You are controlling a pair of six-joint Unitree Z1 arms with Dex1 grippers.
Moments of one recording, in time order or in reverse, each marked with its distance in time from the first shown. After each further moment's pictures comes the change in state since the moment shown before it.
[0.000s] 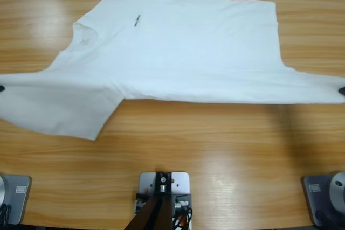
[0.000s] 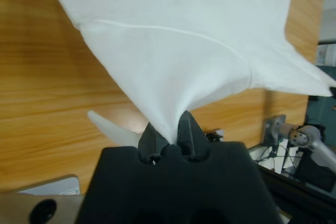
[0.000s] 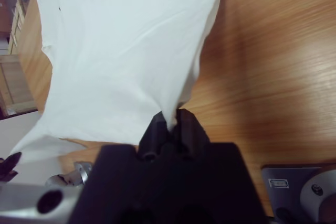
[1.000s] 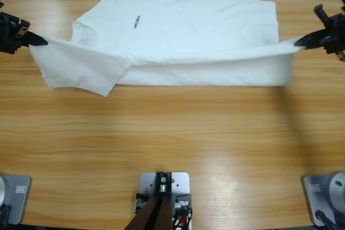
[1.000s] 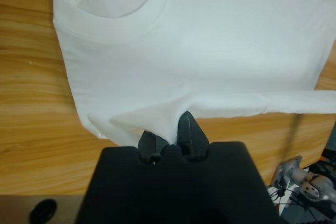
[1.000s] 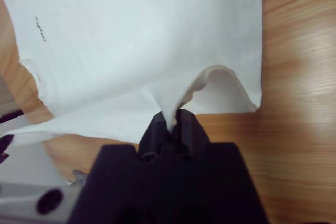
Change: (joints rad) arm 0 0.129 0.536 -0.221 -0.138 0.018 0.106; arm 1 0.000 0.630 -0.257 -0.162 0.036 -0.109
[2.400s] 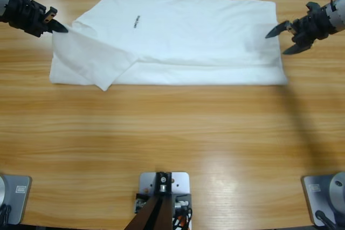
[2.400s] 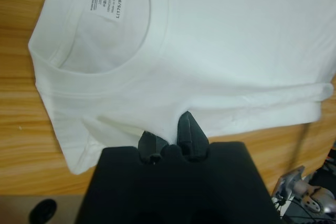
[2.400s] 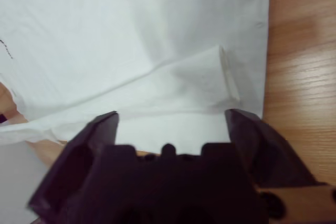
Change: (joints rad) arm 0 0.001 0.236 -0.181 -0.003 -0.011 0.034; arm 1 0.000 0.289 -0.156 -0.008 0.000 -0.045
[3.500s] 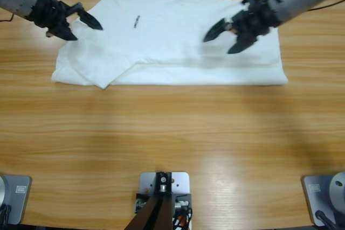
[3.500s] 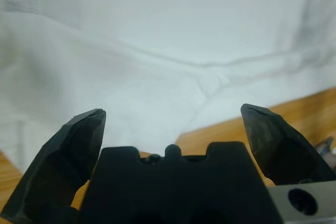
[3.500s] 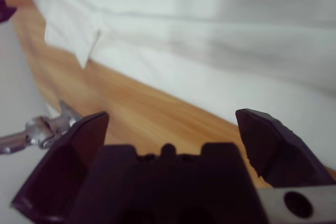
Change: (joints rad) arm 0 -0.161 0.057 -0.074 0.024 0.016 0.088; arm 1 0.413 0.045 -0.154 0.024 0.154 -0.044
